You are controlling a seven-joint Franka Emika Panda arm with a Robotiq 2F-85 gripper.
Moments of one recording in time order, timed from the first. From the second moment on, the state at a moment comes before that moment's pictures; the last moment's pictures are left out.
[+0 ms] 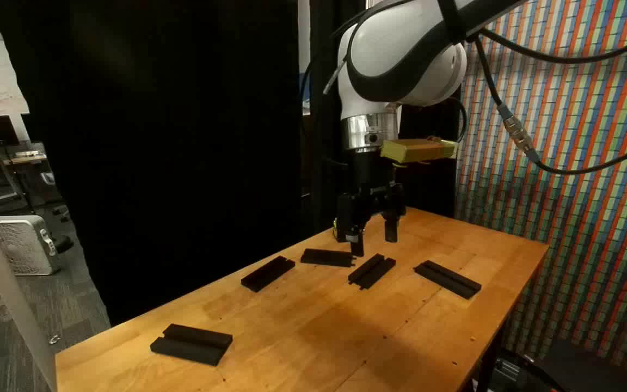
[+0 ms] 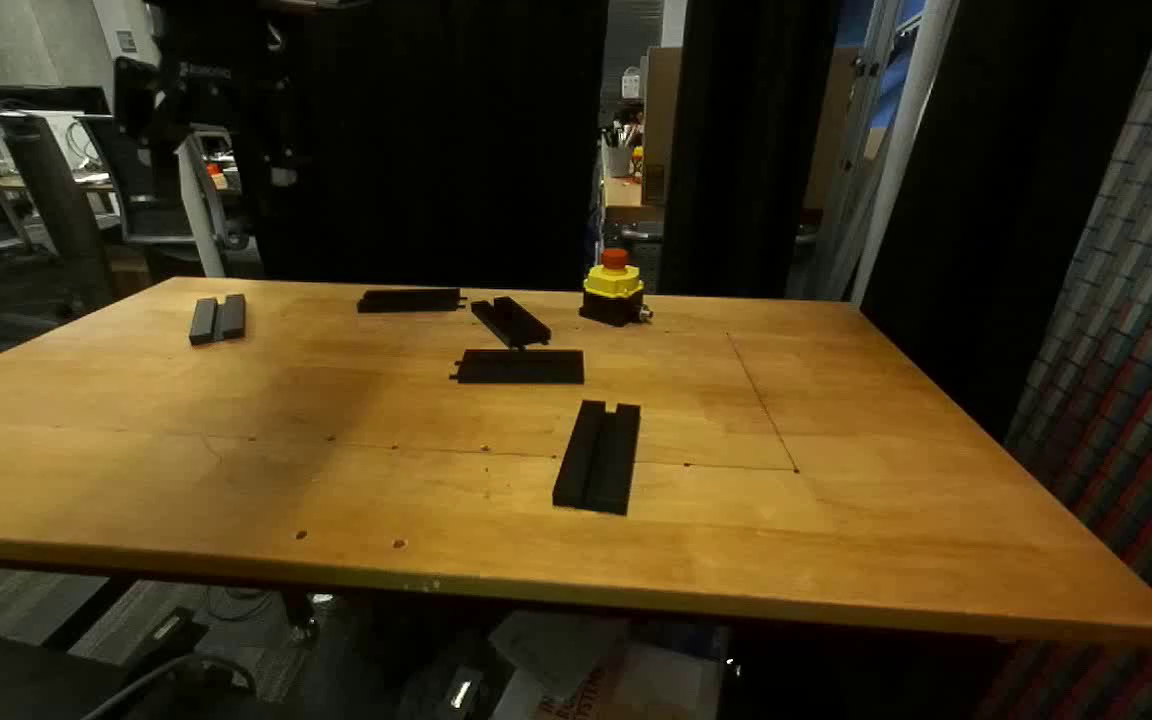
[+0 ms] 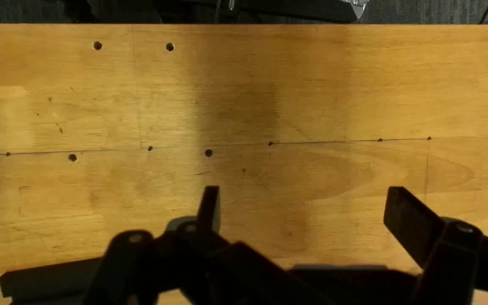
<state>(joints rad) 0.16 -0.24 0.16 -2.29 0.16 1.89 0.11</state>
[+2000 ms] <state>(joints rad) 0.39 0.28 0.34 -1.99 -0.11 2.30 0.22</state>
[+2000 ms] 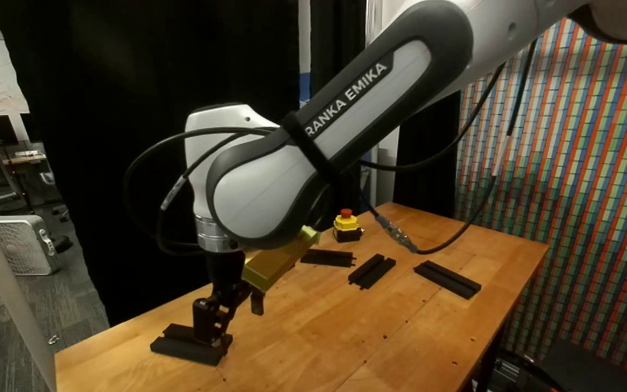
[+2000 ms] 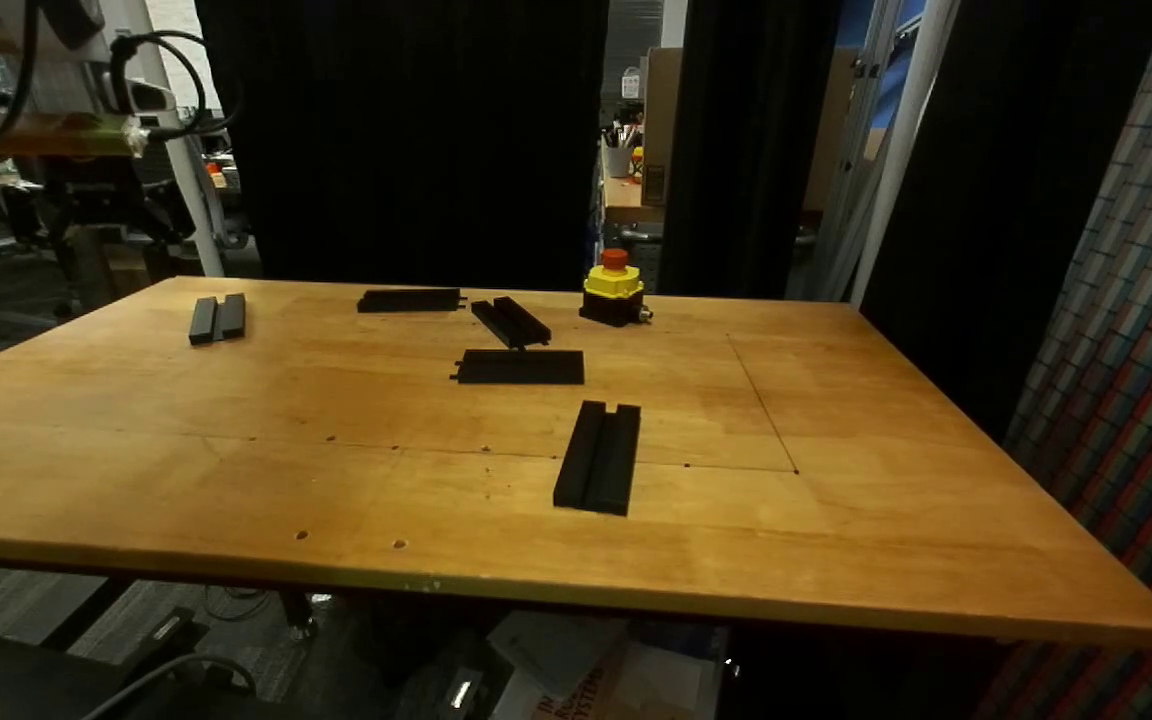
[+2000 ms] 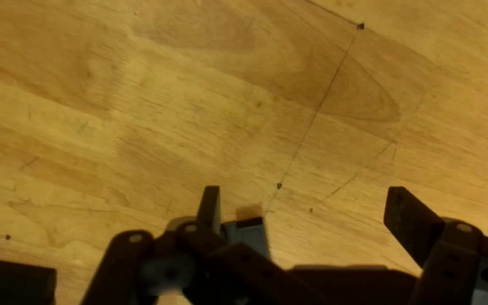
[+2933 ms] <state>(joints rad) 0.50 0.59 0.29 -1.64 -0.19 2.32 0.11</state>
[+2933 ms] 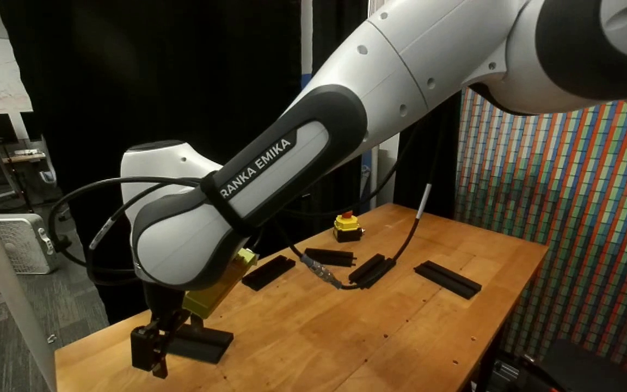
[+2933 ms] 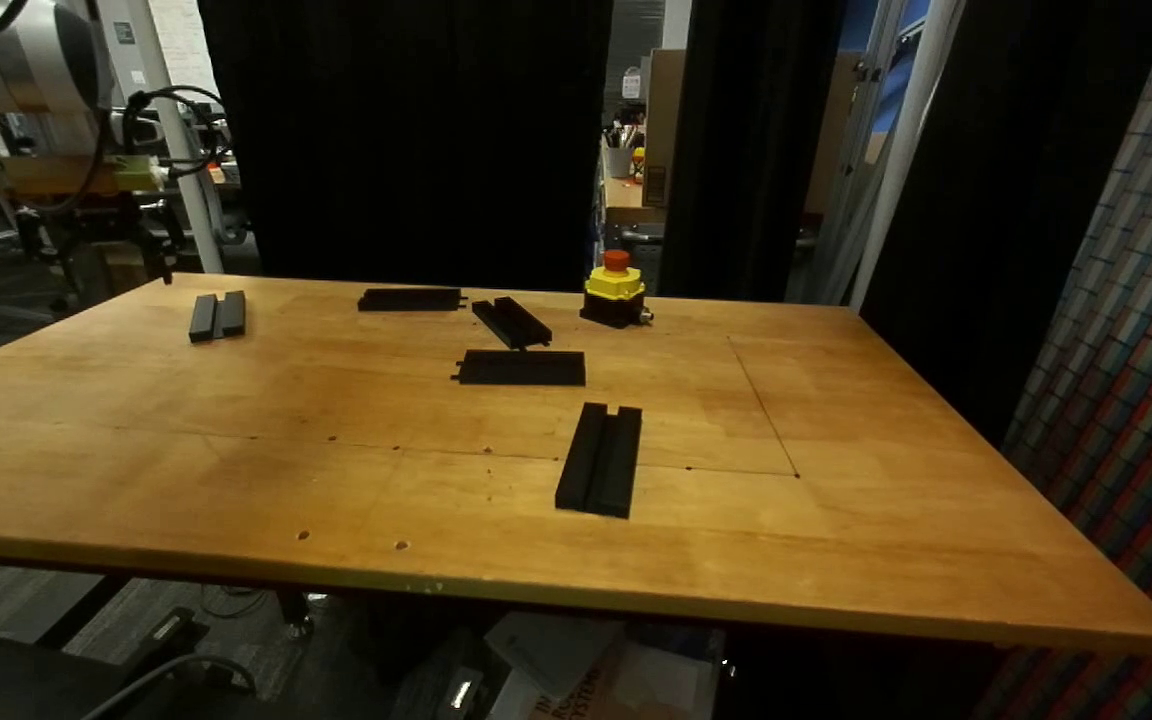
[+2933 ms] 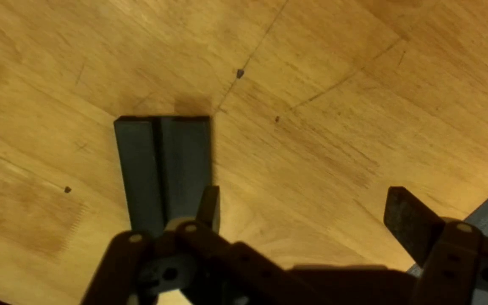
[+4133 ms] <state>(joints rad) 0.50 0.86 0.19 -1.36 -0.19 2.33 0.01</state>
